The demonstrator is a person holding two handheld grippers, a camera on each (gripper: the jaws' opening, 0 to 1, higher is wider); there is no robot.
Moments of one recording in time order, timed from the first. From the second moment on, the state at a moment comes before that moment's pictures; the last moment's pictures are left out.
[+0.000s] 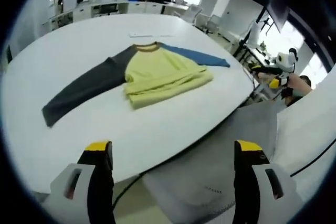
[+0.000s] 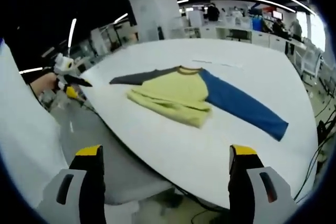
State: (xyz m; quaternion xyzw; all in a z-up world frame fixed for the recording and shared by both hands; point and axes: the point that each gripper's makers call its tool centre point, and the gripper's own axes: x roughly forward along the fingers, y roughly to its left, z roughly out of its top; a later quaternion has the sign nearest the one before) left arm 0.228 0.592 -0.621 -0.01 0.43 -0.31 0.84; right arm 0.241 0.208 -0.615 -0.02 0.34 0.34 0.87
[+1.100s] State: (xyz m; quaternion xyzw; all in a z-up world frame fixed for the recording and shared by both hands) left arm 0.241 0.593 -0.627 -0.01 0.44 -0.31 0.84; right arm 0.254 0.200 -0.619 -0.03 0.35 0.33 0.88
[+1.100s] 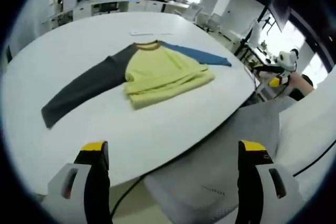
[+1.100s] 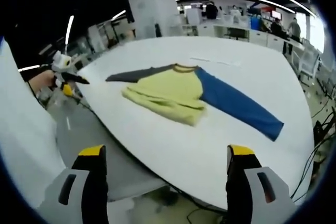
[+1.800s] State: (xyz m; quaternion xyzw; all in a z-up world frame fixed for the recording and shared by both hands) left arm 0.264 0.597 -0.643 0.00 0.45 -0.29 0.85; right arm 0.288 0.201 -0.638 -0.06 0.35 0.33 0.87
